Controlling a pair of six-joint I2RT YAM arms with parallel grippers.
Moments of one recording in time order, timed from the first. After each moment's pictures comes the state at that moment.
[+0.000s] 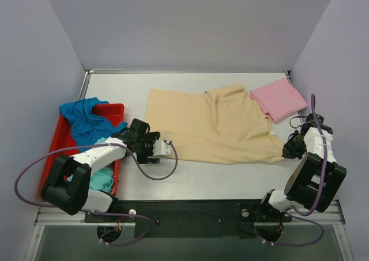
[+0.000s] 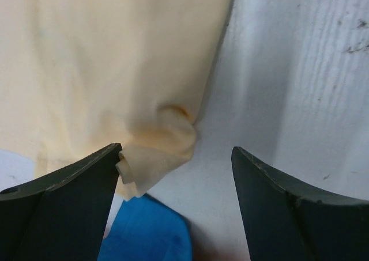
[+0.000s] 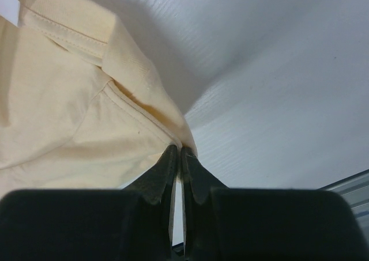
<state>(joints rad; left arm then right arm) -0.45 1.39 0.72 -0.42 0.25 1.10 -0.51 1.40 0.88 -0.81 0.00 0.28</state>
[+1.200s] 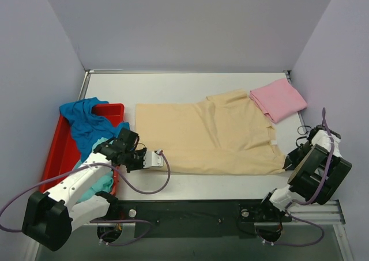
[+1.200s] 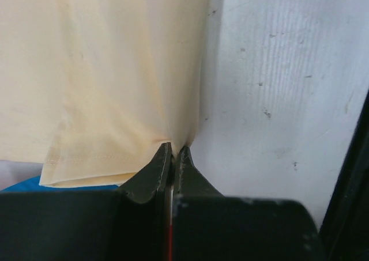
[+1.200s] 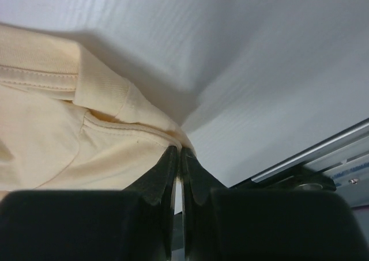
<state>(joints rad) -0.45 1.08 0.65 -0.75 0.34 1.05 -0.65 1.49 0.86 -0.93 -0.01 0.35</state>
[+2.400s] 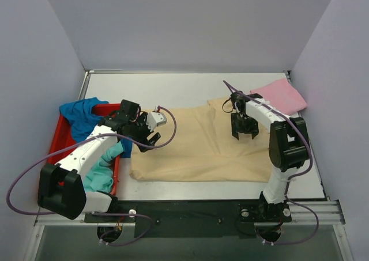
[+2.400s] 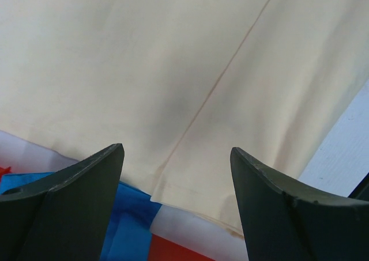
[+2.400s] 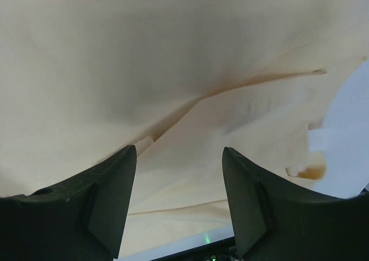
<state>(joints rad) -0.36 1.33 1.00 -0.68 0.37 0.60 0.26 1.81 1.27 -0.91 0.30 0.26</state>
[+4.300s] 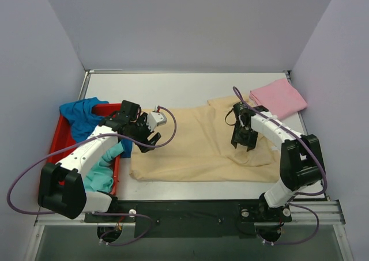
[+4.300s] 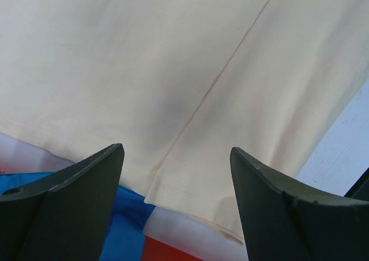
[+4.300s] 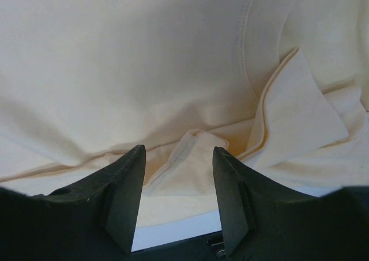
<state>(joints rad) -0.36 1.34 0.98 -0.67 0.37 0.55 0.31 1.60 1.05 -0.89 0.22 0.57</state>
